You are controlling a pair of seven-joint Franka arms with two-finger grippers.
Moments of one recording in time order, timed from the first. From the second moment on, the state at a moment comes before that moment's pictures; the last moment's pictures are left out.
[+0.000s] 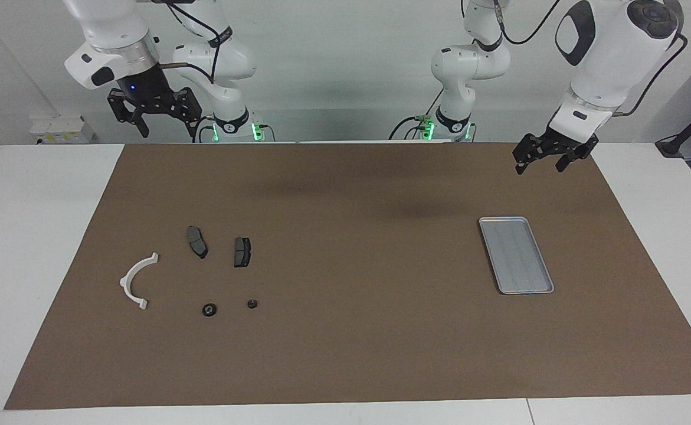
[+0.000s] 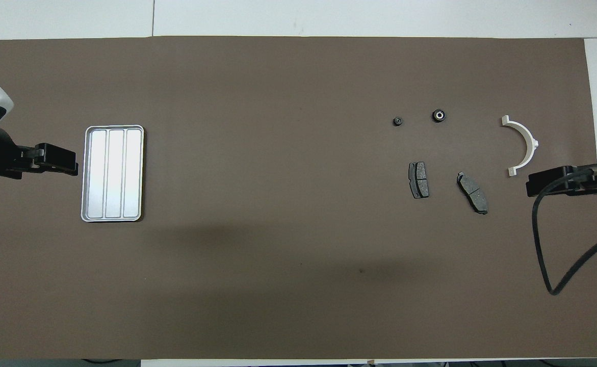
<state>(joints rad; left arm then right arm) 0.03 -0.04 -0.10 -1.71 -0.01 1.63 -0.06 -0.01 -0.14 0.07 -1.65 0.00 1.48 0.05</state>
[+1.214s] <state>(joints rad) 0.03 -0.04 -0.10 -1.71 -0.01 1.63 -0.06 -0.01 -0.15 0.07 -1.65 0.00 1.48 0.05</state>
